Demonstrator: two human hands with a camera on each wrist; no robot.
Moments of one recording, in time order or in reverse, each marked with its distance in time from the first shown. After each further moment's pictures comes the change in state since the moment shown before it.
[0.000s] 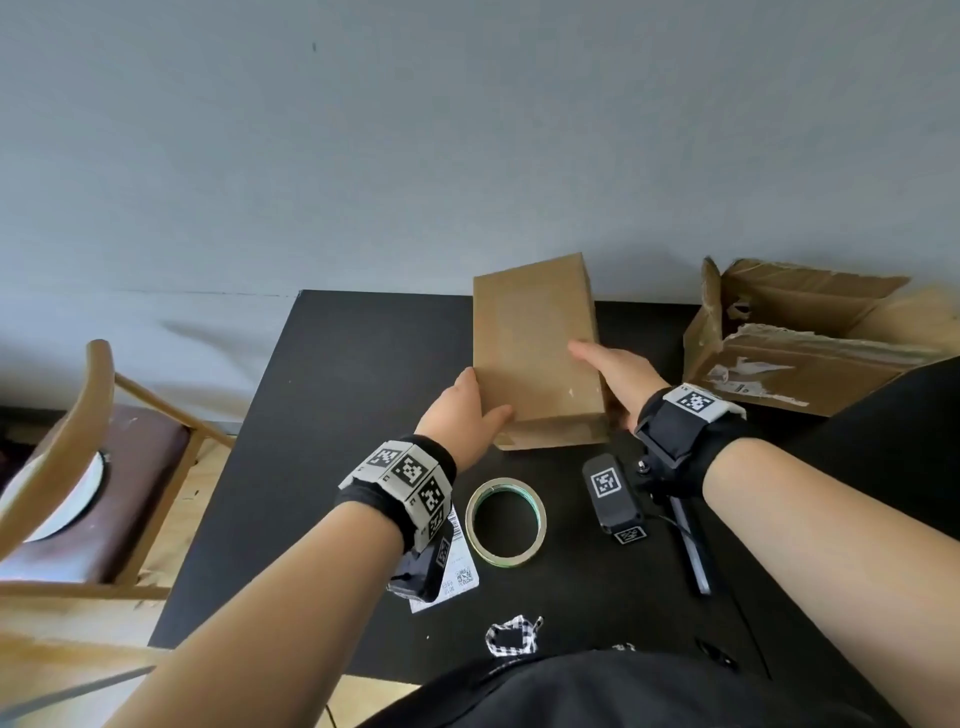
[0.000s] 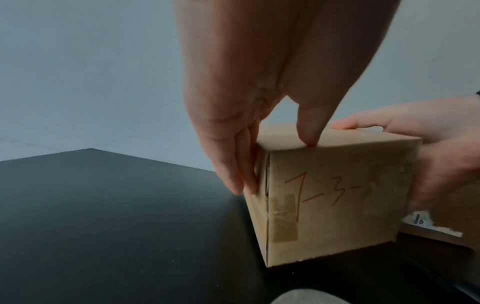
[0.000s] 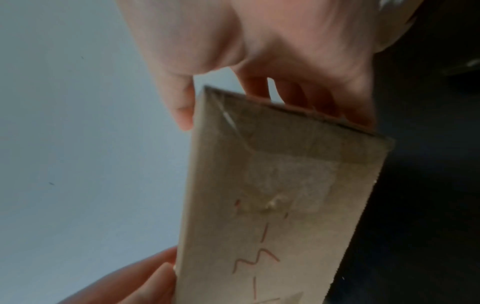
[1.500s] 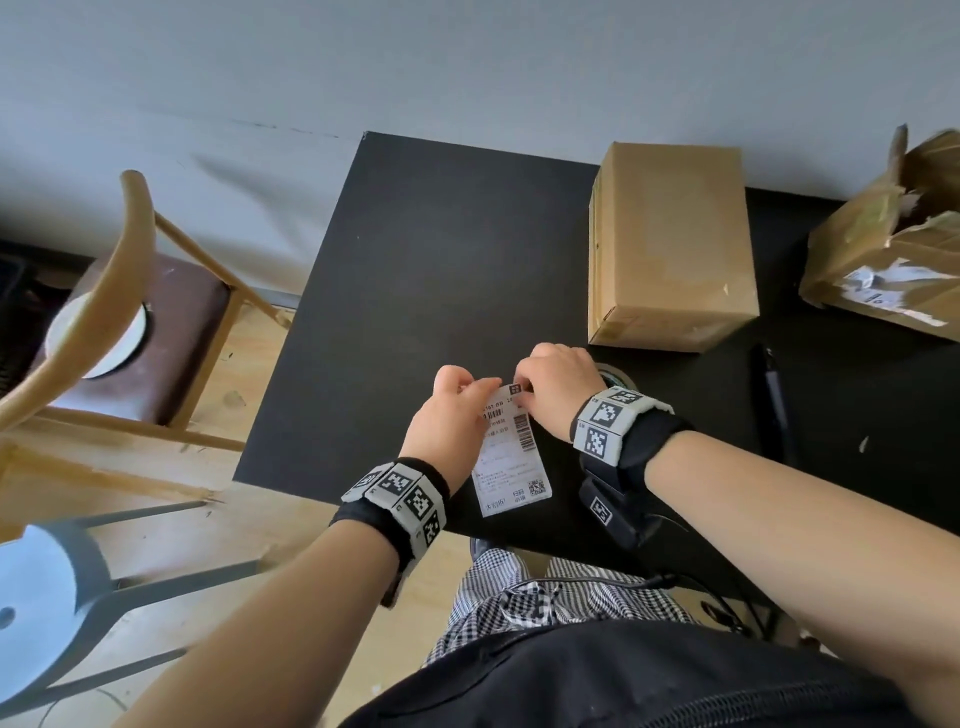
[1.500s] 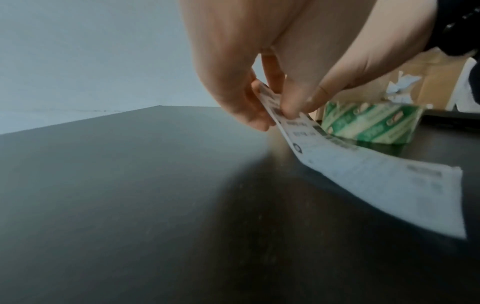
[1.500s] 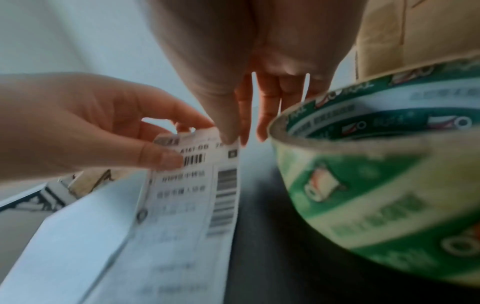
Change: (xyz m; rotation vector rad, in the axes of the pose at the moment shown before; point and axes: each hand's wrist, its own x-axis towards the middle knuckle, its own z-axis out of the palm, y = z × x) left_hand -0.089 -0.151 0.032 0.127 0.097 0.062; right_hand -0.050 0.086 0.160 -1.323 -0.216 -0.613
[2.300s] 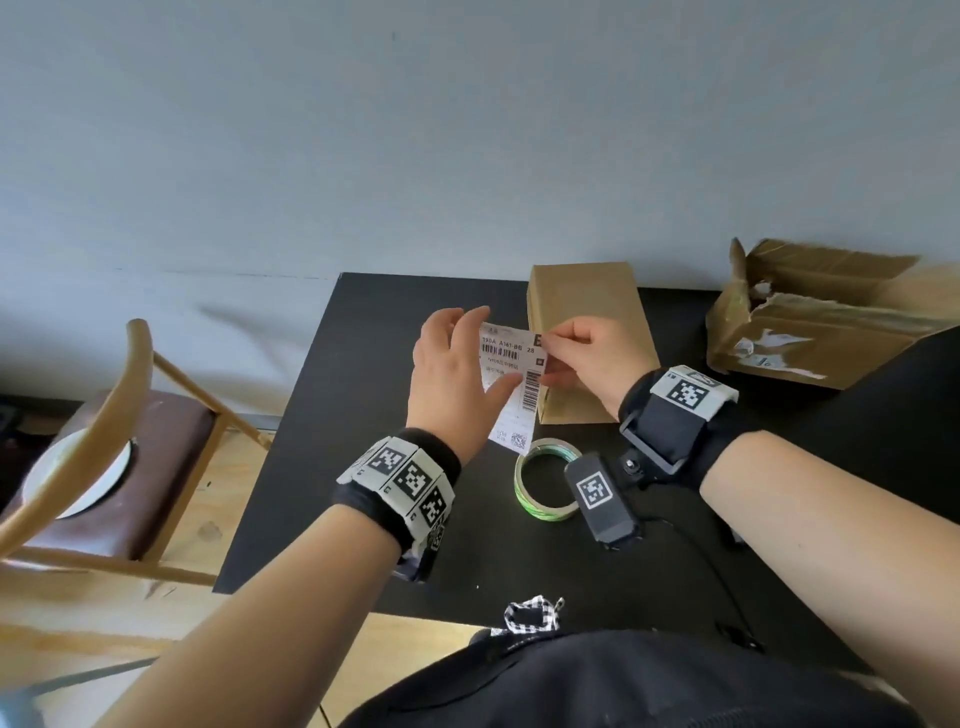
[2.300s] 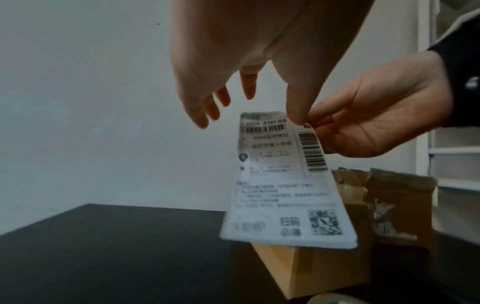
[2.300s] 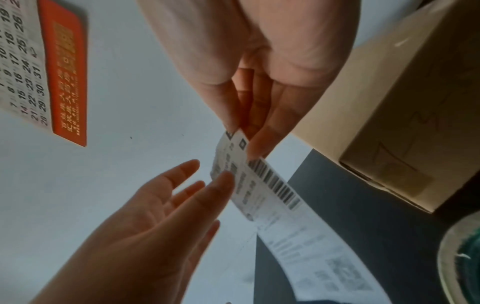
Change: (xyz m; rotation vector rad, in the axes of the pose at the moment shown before) left_hand 0.033 0.098 -0.079 -0.113 0.431 0.226; right_hand -0.040 0.032 -0.122 1.155 0.347 0.284
